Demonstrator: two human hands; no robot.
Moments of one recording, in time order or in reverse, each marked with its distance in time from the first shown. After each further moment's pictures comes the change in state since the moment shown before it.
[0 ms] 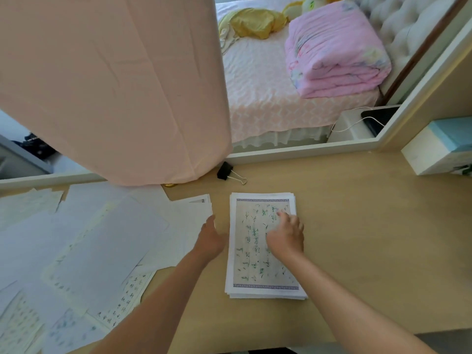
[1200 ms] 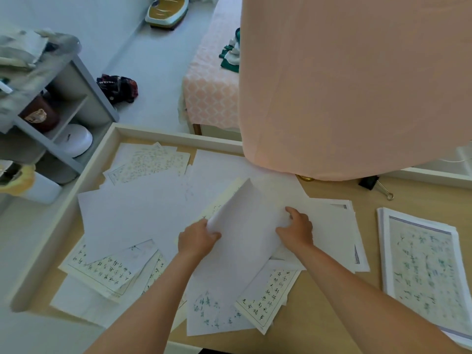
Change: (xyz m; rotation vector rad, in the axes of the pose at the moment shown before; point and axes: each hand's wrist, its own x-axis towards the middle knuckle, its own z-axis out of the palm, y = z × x) left_hand 0.040 -0.312 -0.338 0.300 0.233 -0.072; right_hand -0.052 -0.295 0.281 0.076 -0.146 -0.018
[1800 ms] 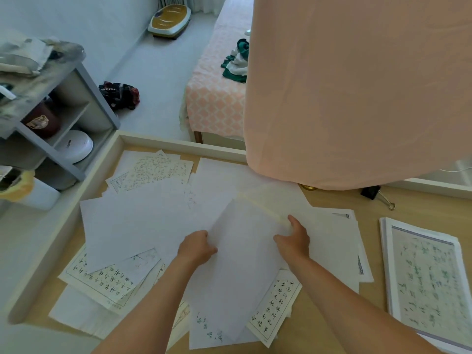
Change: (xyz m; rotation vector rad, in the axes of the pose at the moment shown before) left_hand 0.015 -0.011 -0.008 0.043 -0.180 -0.047; right_hand -0.014 -0.014 0.018 0.335 0.092 0.086
